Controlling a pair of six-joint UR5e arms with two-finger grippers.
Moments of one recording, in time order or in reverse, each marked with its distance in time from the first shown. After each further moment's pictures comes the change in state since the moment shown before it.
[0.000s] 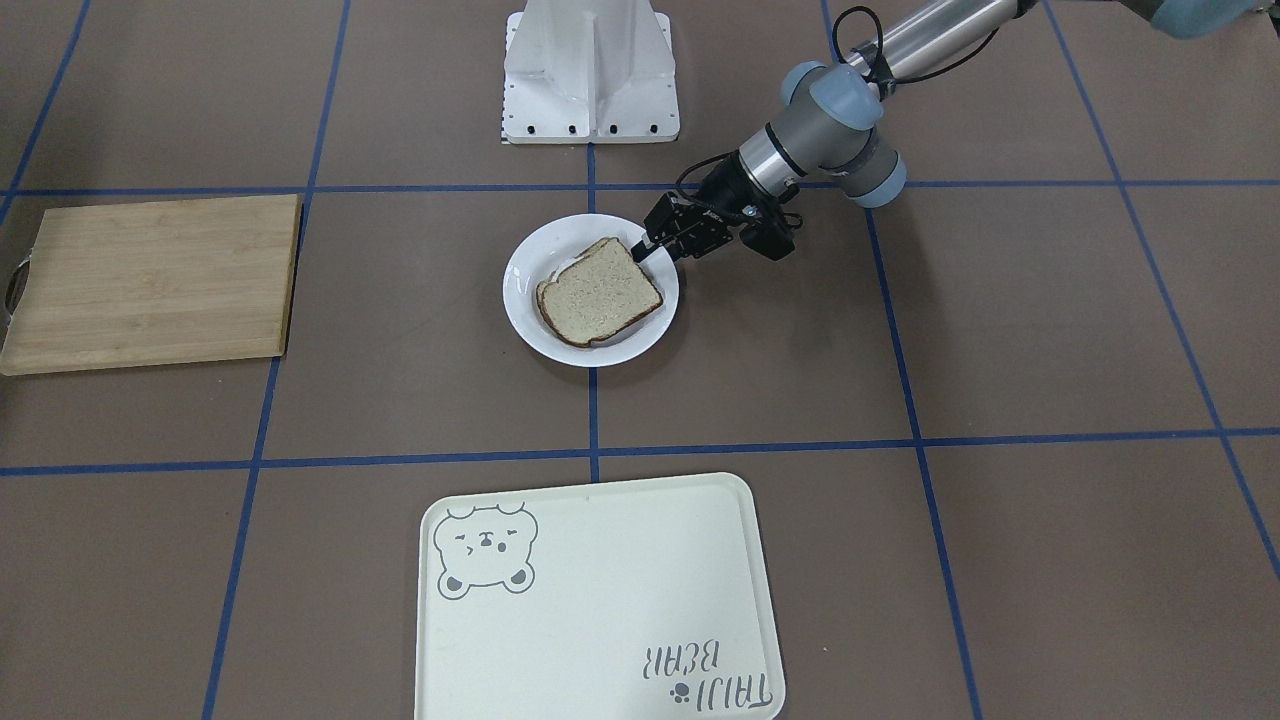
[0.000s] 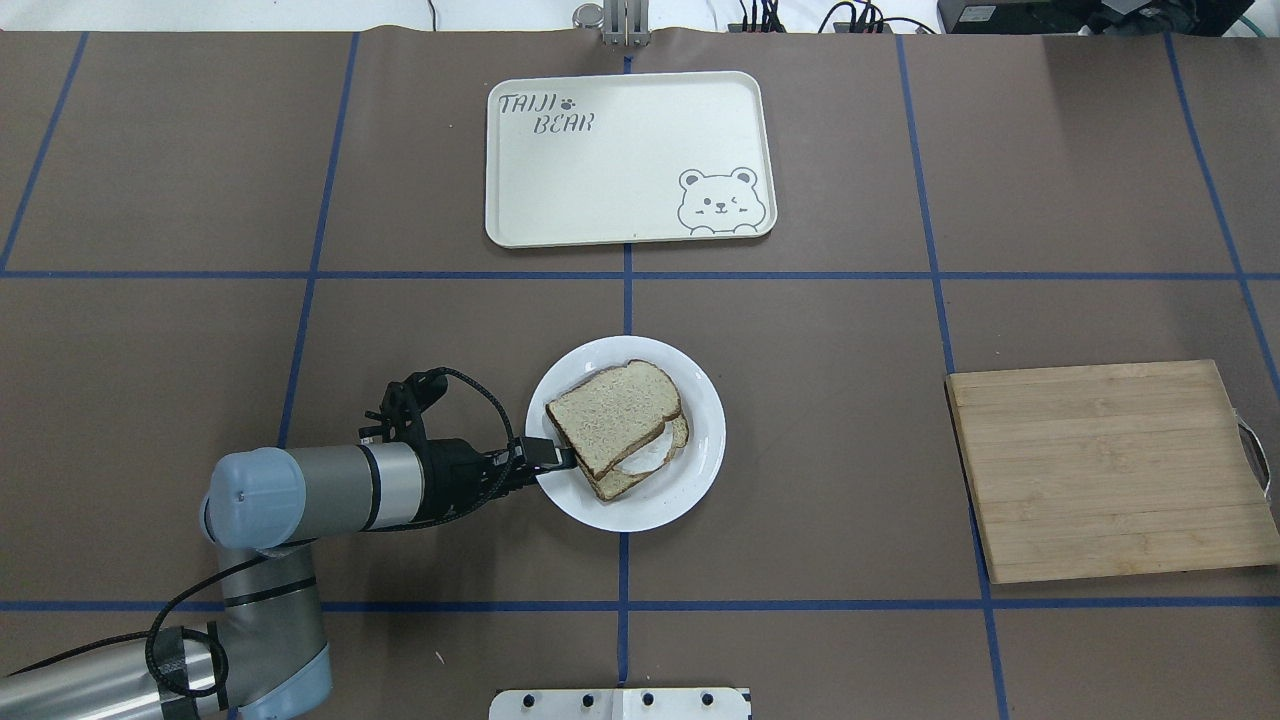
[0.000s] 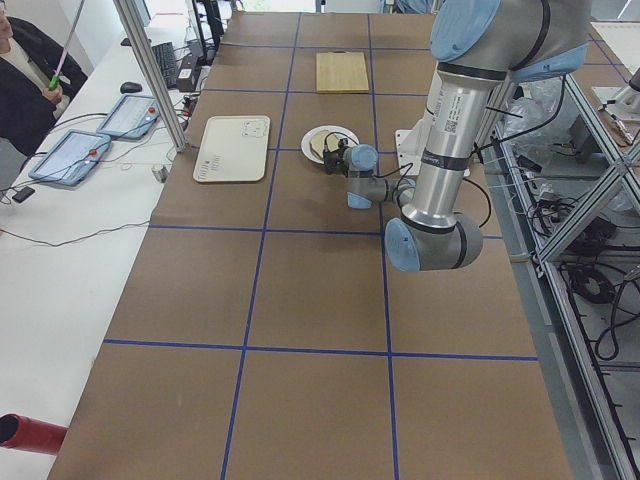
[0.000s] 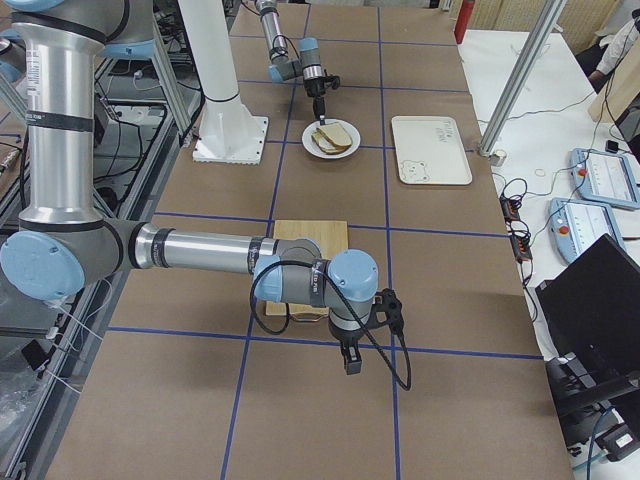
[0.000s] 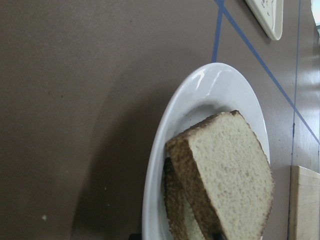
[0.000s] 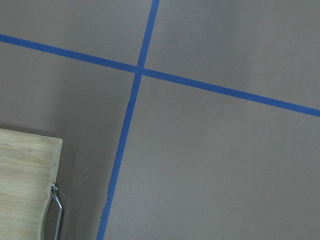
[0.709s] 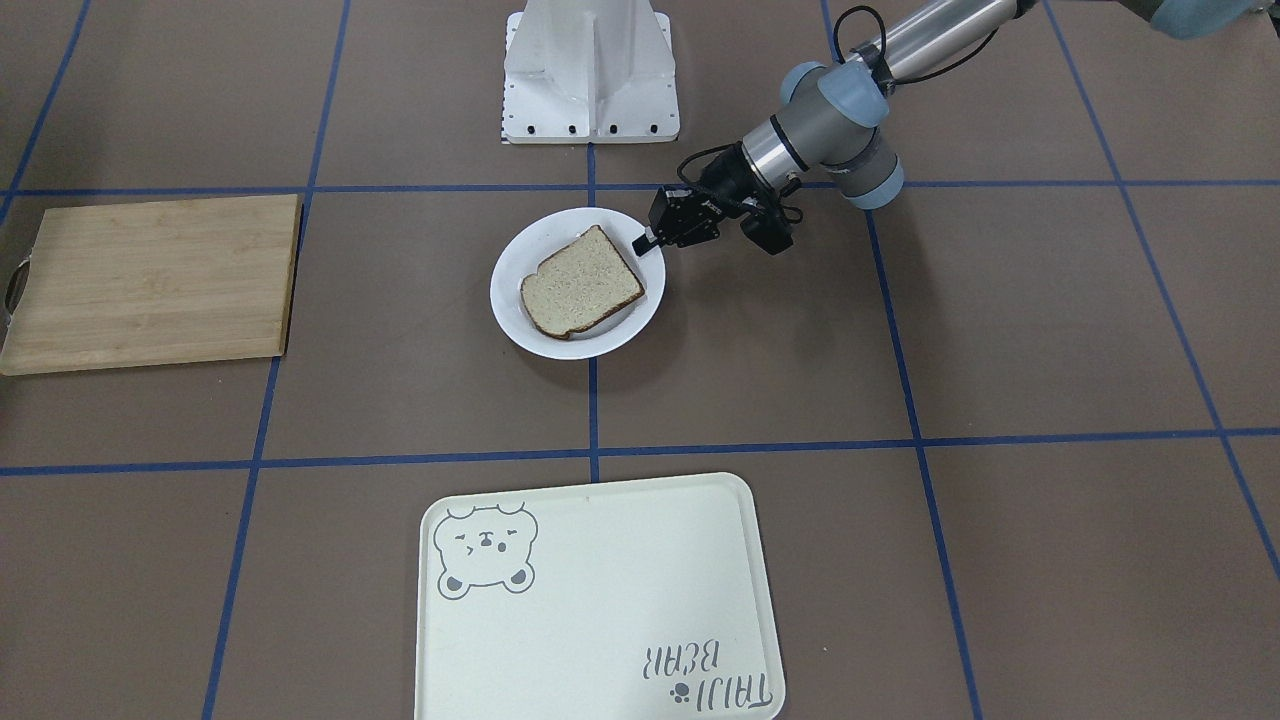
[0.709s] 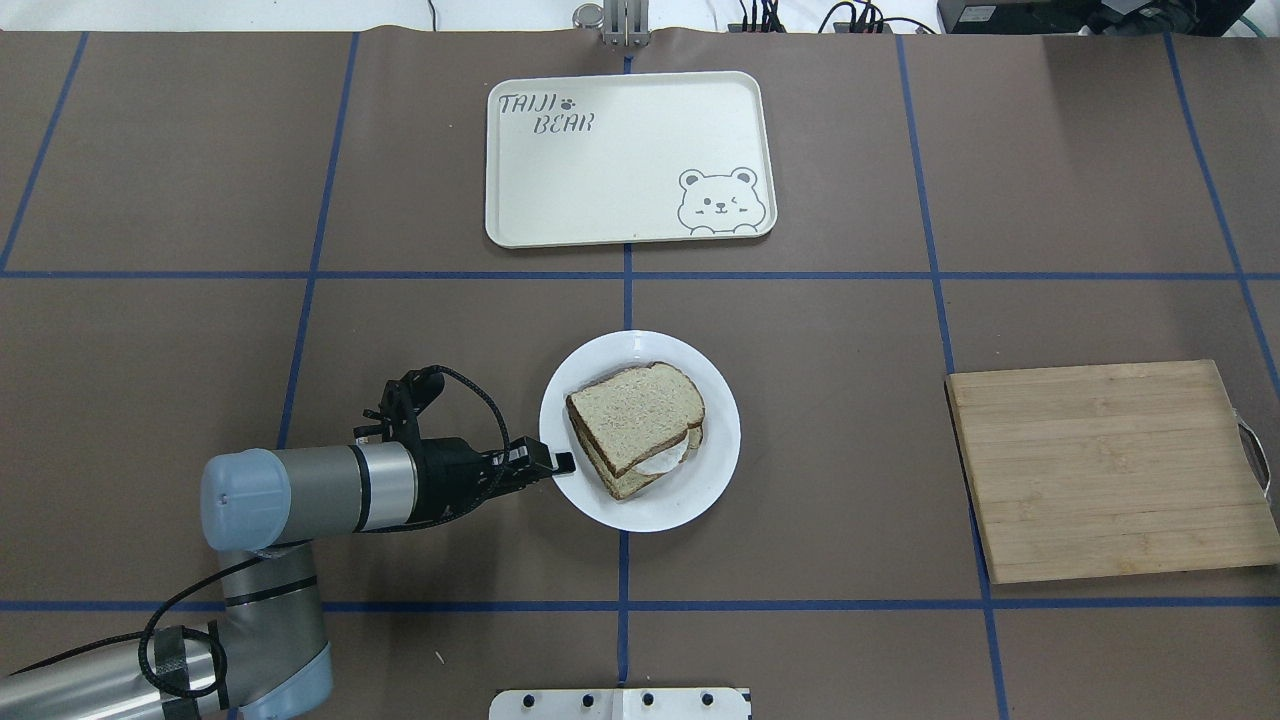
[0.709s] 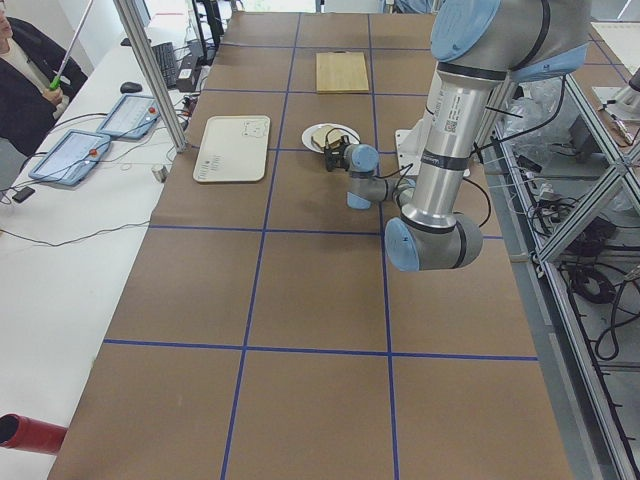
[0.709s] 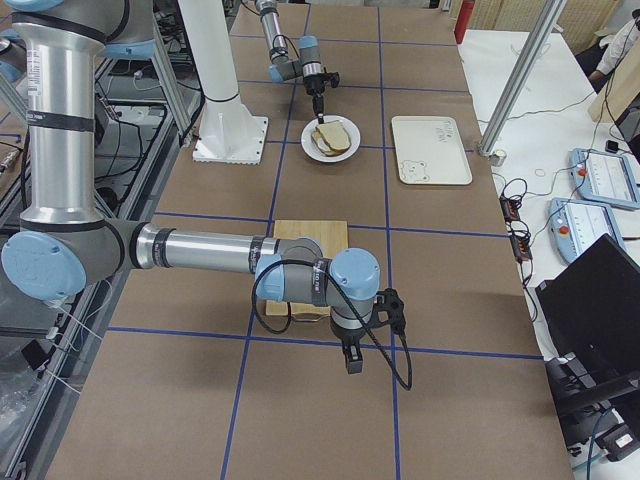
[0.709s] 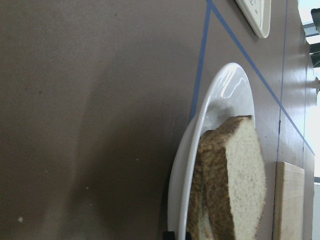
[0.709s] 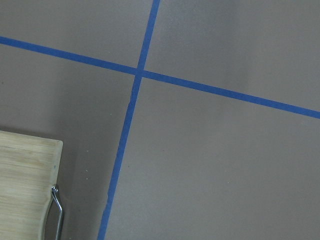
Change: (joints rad) left arm -0.001 -0.003 -0.005 -0.085 -0.003 -0.004; right arm -0.001 0.006 -0.003 0.003 -0.001 0.026
